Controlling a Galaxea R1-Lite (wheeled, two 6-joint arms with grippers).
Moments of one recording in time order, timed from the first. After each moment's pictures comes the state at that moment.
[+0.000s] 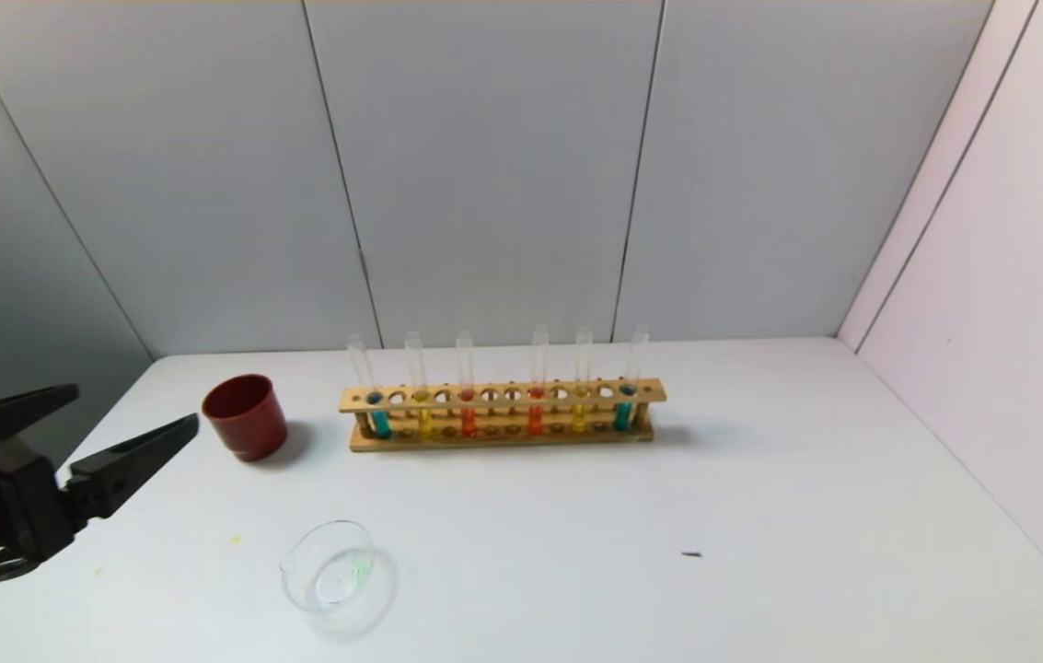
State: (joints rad) left arm -0.15 1.00 -0.48 -0.34 -0.11 0.02; right arm 0.00 0.00 0.00 -0.01 0.00 0.02
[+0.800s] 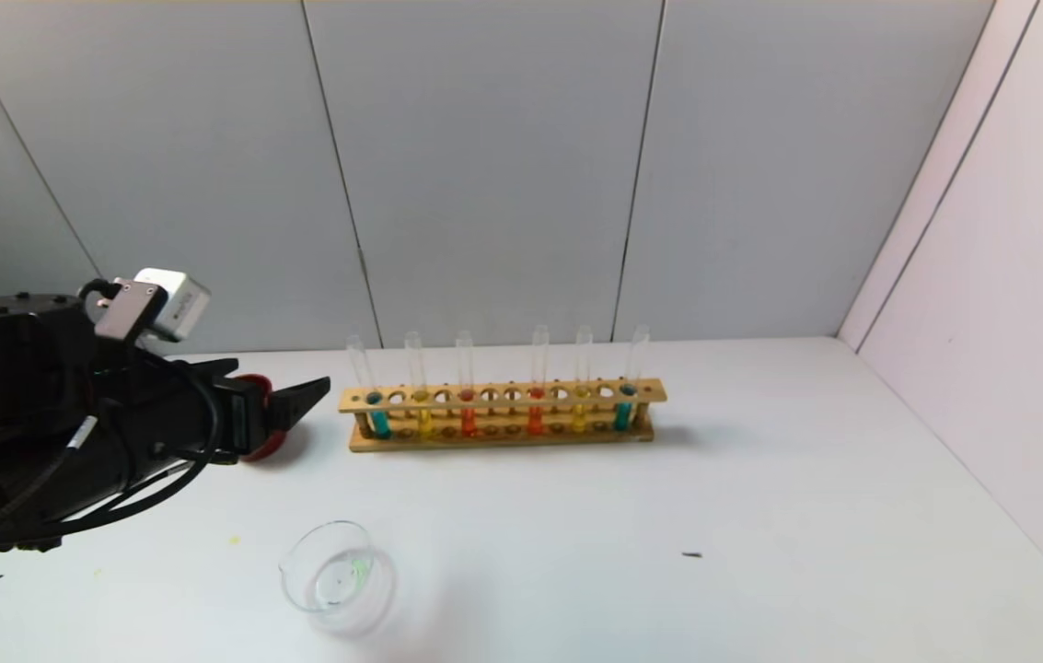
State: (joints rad) left arm -0.19 1.51 -0.53 -0.72 -0.10 0.00; right arm 0.00 0.00 0.00 -0.01 0.00 0.02
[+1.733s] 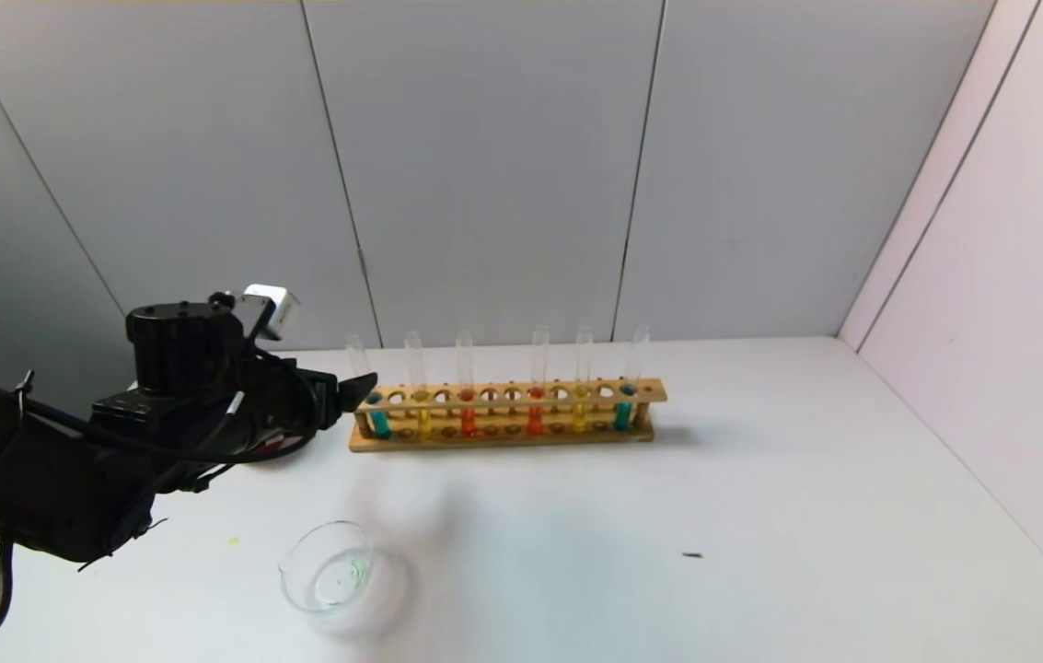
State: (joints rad) left arm -0.22 1.85 -0.66 -0.89 -0.03 0.00; right arm 0.00 0.00 0.00 -0.01 0.00 0.02
